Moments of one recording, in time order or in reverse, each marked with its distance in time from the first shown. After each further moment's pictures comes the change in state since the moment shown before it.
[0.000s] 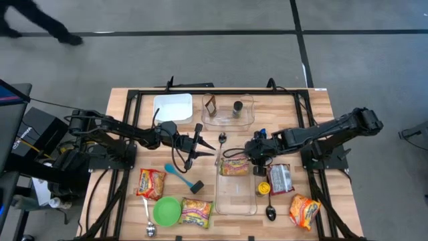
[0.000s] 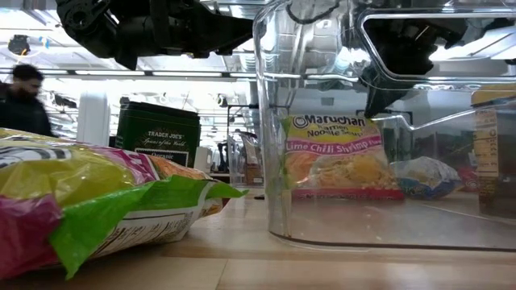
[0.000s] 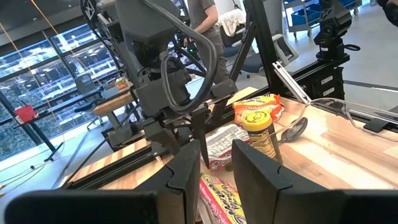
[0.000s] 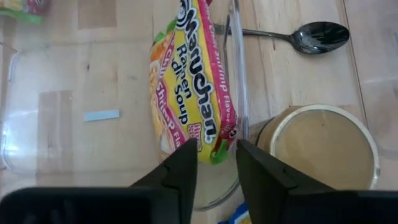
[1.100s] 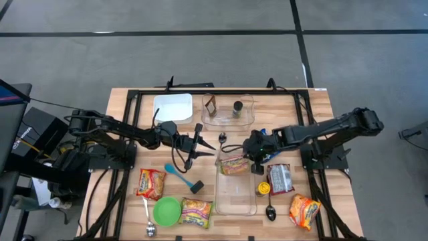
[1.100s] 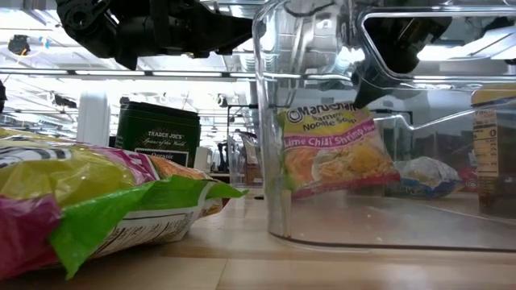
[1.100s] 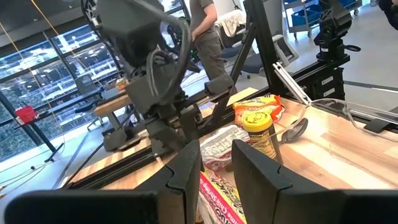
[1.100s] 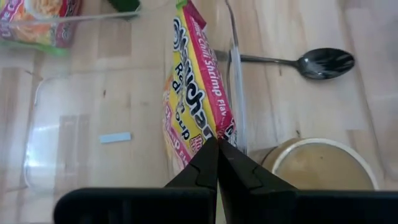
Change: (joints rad) left arm 0.000 0.000 0.000 0.002 0.000 0.000; right arm -0.038 -0.009 -0.016 0.103 -0.055 -0.013
